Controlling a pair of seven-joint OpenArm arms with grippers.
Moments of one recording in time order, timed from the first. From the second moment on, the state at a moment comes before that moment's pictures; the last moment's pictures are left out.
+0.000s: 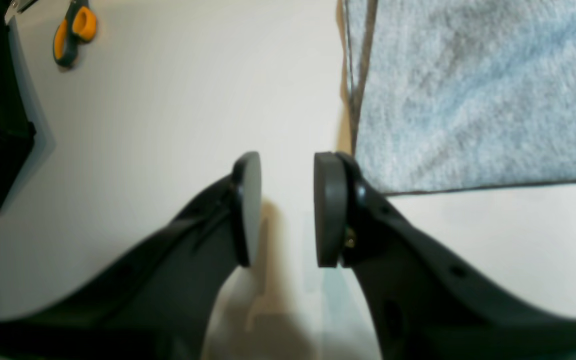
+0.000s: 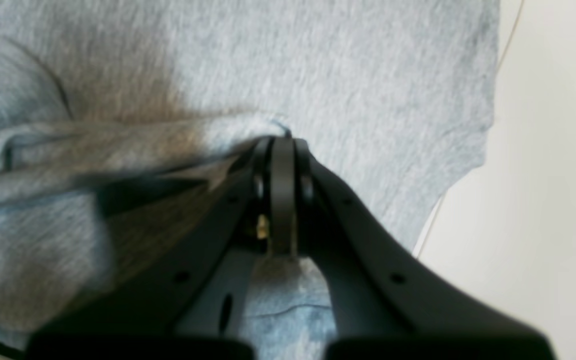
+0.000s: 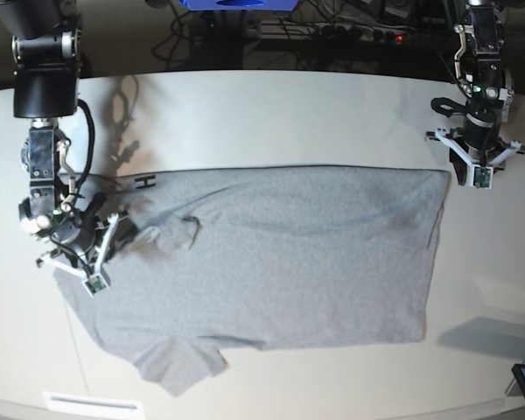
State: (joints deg) left arm 24.6 -26.2 -19.6 97.9 -3.1 -7.7 22.8; right arm 12.6 14.2 1.8 76.7 -2.5 28.0 -42.3
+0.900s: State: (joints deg) left arm 16.4 -21.0 -15.8 97.5 -3.3 -7.3 22.4; right arm -3.4 8.3 12.0 101.2 -16.2 28.2 -40.4
